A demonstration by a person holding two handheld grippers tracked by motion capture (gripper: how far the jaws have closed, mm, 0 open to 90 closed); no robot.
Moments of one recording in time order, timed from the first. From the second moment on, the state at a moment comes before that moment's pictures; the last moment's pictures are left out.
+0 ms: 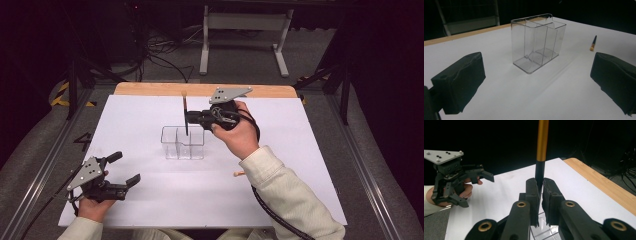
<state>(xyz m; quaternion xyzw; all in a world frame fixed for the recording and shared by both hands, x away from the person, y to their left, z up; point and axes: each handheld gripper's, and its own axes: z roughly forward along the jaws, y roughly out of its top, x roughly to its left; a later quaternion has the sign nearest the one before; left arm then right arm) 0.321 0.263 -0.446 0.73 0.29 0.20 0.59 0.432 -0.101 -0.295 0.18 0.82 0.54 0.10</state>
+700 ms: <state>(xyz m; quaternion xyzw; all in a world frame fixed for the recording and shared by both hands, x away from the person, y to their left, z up) 0.321 0.264 -0.446 0.73 0.29 0.20 0.59 0.453 -0.090 -0.301 0.21 0.81 0.53 0.11</state>
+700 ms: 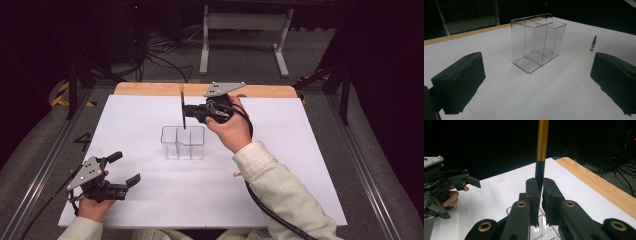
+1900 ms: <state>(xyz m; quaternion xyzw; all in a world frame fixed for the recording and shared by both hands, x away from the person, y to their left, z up) 0.321 0.263 -0.446 0.73 0.29 0.20 0.59 0.465 -0.075 -0.338 0.23 0.83 0.50 0.10</state>
